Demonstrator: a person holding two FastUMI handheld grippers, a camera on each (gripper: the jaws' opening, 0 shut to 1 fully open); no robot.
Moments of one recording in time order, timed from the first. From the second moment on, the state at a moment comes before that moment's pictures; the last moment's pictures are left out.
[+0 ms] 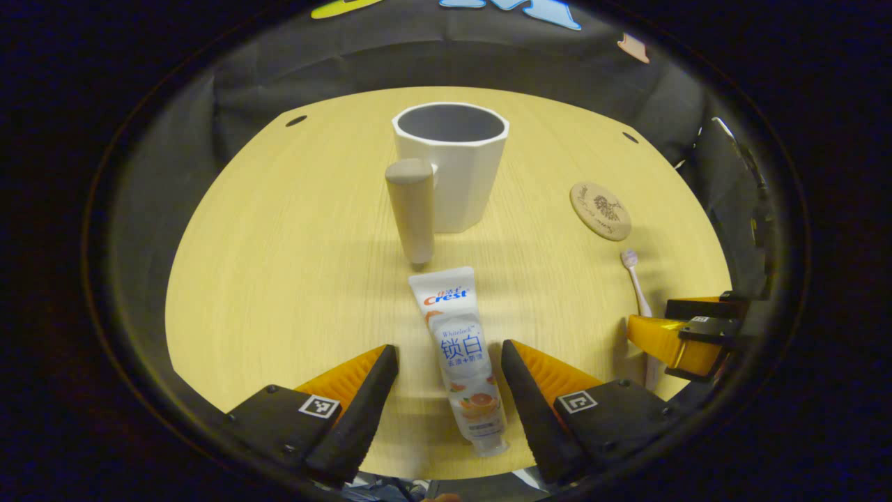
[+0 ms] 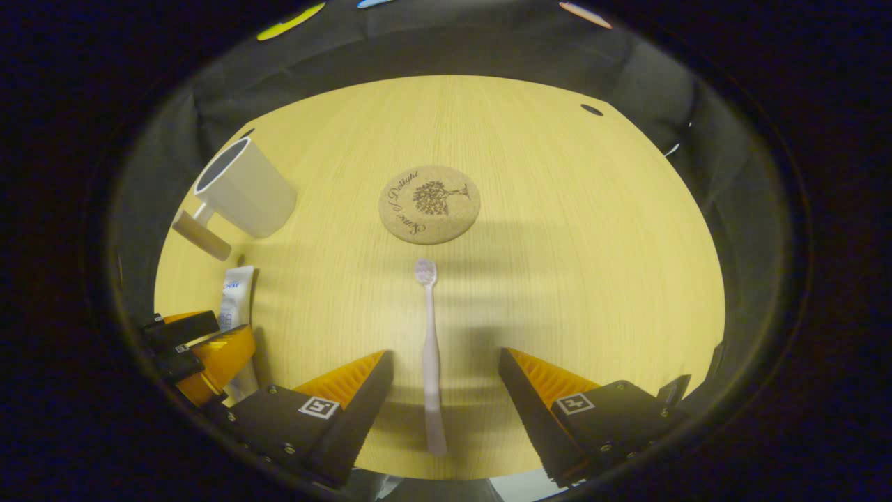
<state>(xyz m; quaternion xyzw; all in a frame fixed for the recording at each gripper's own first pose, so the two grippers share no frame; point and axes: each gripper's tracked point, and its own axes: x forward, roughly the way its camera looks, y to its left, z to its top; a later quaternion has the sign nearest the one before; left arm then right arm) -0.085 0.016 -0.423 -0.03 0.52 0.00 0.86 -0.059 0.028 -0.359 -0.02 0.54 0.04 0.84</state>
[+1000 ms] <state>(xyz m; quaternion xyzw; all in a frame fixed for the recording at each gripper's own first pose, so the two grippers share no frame) -0.080 0.005 -0.416 -0.02 0.52 0.00 0.85 -0.066 0.033 -0.363 0.04 0.61 0.02 0.79</state>
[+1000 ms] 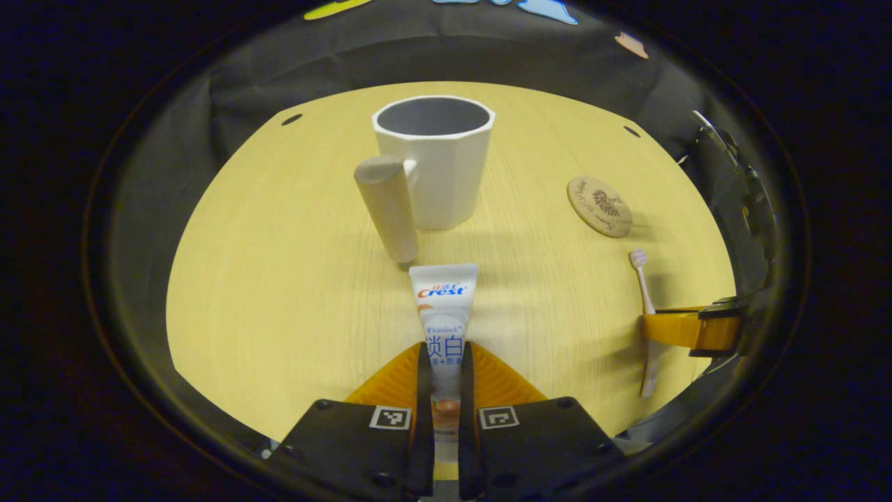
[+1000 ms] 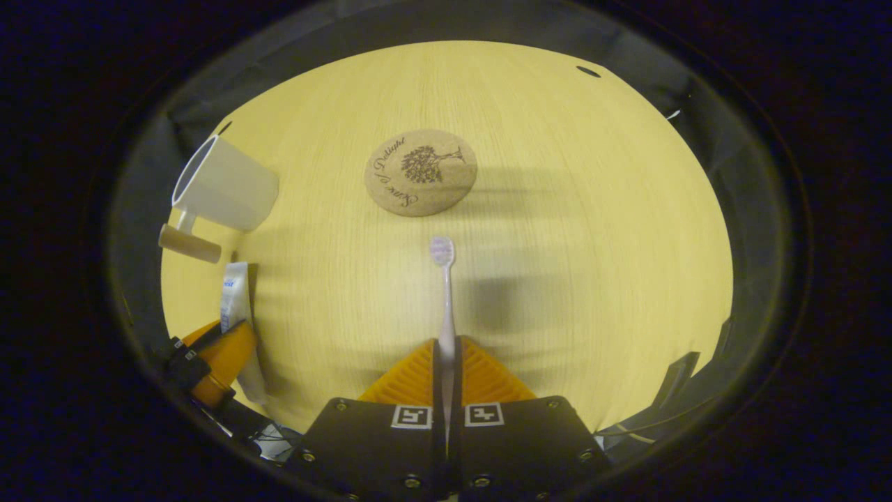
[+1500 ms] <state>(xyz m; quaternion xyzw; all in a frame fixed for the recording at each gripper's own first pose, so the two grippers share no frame) -0.050 -0.017 -0.316 -0.05 0.45 -0.04 0.89 -0.066 0.033 -0.363 0.05 0.61 0.02 0.79</state>
